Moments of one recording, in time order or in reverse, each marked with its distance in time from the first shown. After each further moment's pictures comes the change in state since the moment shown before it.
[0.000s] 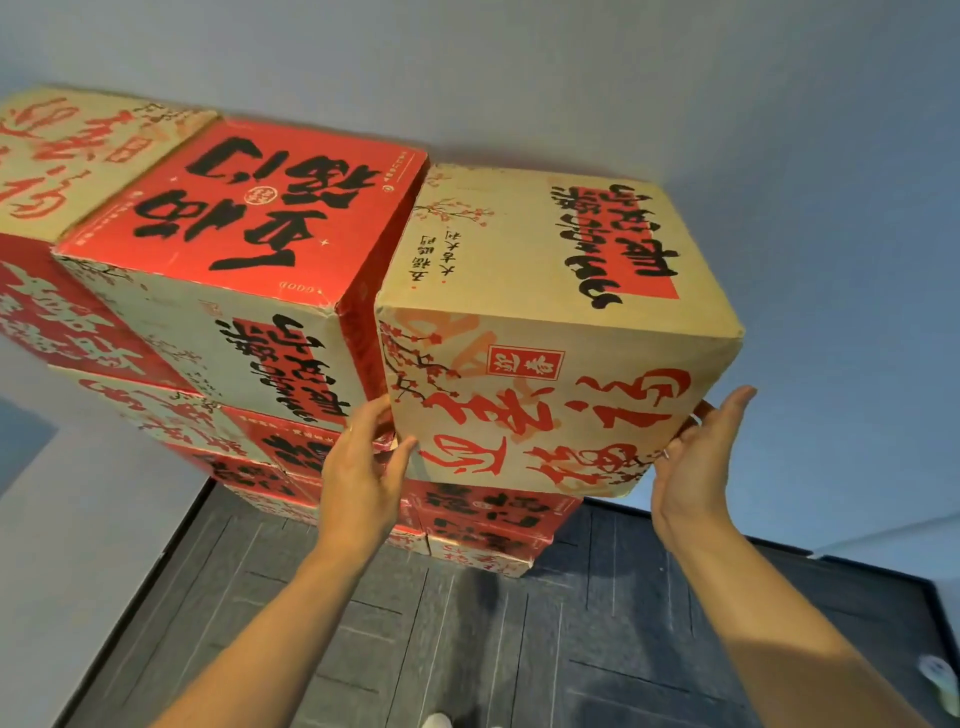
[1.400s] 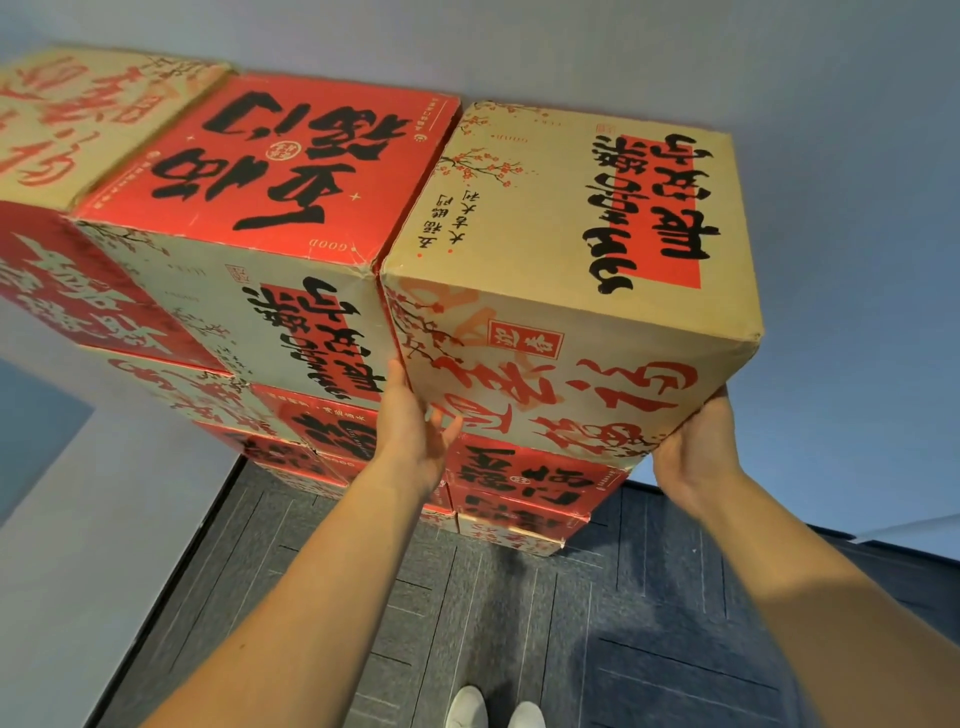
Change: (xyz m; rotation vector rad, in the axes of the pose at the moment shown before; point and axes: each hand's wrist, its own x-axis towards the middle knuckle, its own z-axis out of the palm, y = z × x) left_hand 0.059 0.002 0.021 -0.980 0.049 -0.976; right_hand 0.049 0.059 0.023 0.029 -0.231 0.184
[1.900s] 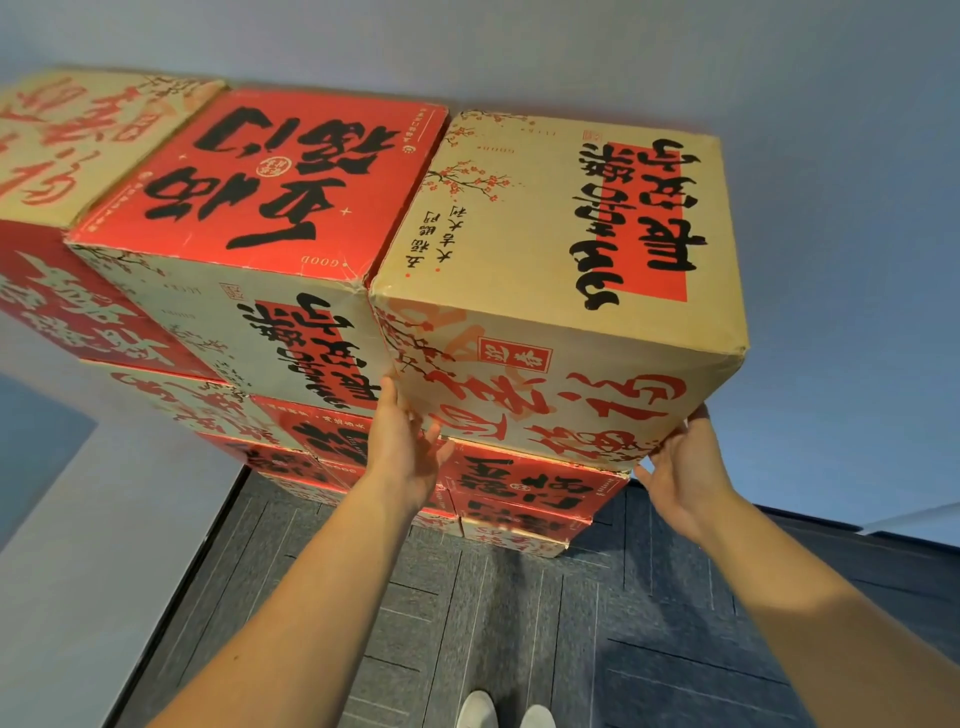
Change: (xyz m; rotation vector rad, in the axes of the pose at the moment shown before) left_hand -0.001 -0.009 -0.016 0.079 0.000 -0.030; right_hand -0.026 0.016 -0.008 -0.053 0.003 0.103
